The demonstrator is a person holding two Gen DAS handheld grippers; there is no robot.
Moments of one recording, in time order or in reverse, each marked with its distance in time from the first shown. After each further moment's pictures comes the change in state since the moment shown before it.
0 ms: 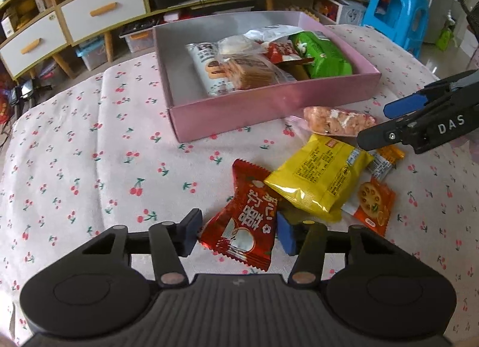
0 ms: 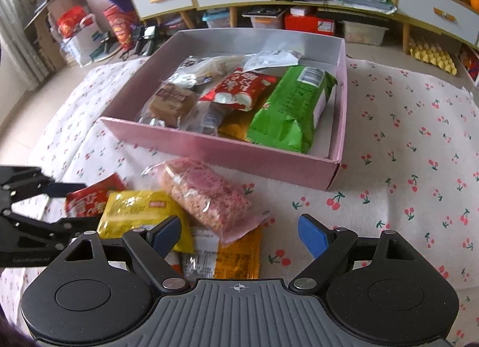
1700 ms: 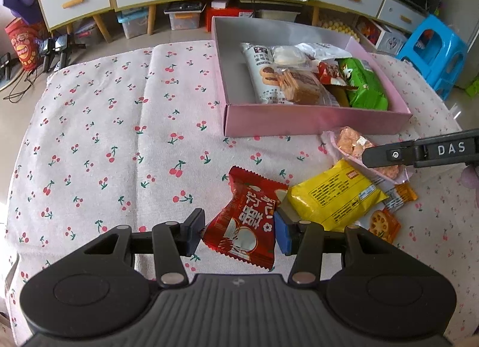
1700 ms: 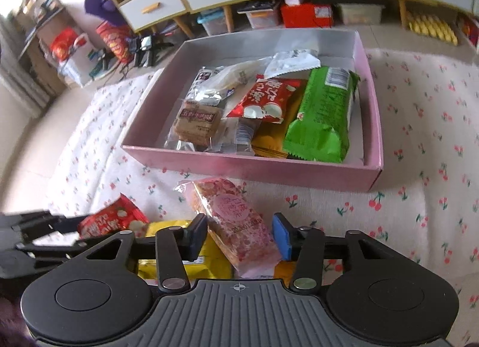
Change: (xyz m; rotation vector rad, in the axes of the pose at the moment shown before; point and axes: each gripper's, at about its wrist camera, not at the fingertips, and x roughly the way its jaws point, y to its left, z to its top) left arm -0.015 0.030 0.003 -0.220 0.023 0.019; right arm 0.001 0.019 0.021 0.157 0.032 0.076
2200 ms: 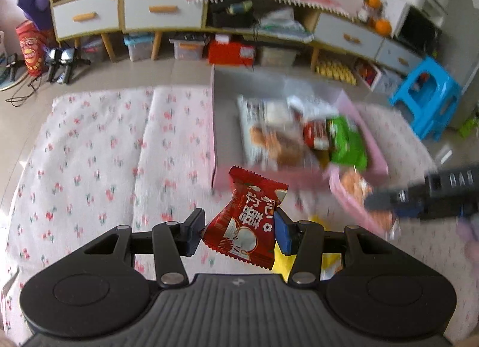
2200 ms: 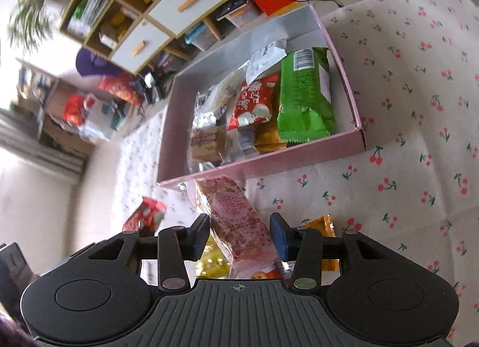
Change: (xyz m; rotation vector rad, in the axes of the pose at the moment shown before) left arm -0.026 -0.007 0.031 -0.093 -0.140 -0.034; right arm -0.030 -0.042 -0.002 0.345 0.008 0.219
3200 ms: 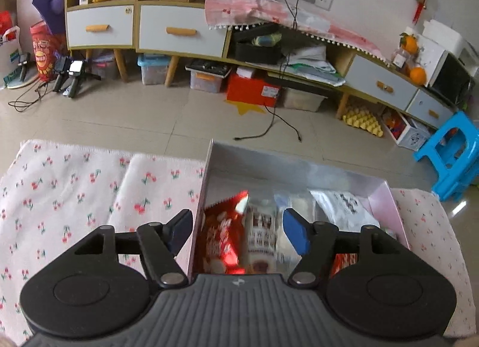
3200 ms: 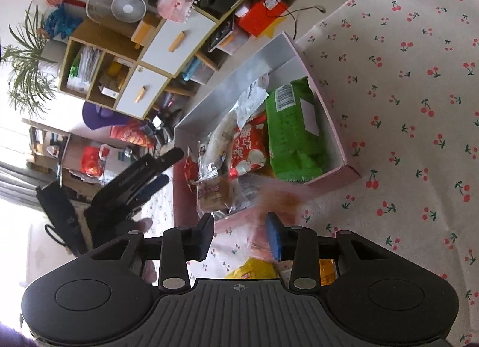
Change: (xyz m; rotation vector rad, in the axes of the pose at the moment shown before) left arm 0.073 0.000 0.066 -0.115 -0.111 0.052; right arm -0.009 -0.024 0.025 0.162 -0.089 0.094
